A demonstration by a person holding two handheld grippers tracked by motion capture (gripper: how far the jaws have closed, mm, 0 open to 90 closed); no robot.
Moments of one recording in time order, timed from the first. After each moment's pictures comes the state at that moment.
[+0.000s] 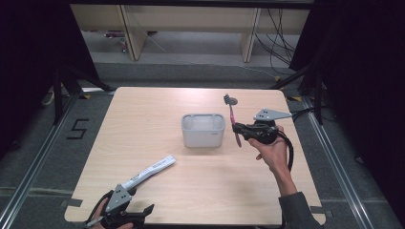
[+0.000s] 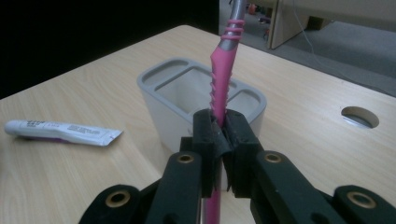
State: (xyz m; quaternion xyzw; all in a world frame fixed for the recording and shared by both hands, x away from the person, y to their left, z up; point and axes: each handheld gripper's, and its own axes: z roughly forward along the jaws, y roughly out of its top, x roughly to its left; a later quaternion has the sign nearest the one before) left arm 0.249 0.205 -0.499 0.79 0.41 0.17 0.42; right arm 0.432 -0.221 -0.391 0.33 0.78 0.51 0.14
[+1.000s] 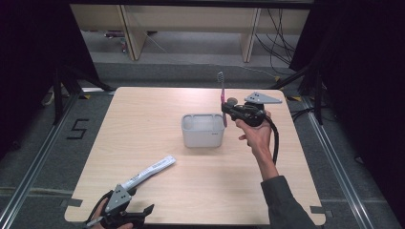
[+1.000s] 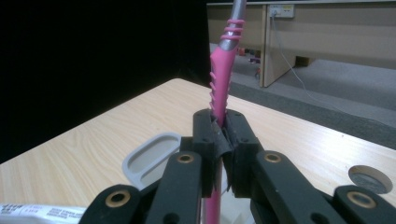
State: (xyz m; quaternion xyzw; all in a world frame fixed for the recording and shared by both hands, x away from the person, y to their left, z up) left arm 0.248 0.204 -0.498 0.79 0.41 0.17 0.42; right arm 0.472 -0.187 -0.376 0.35 0.72 0.57 0.17
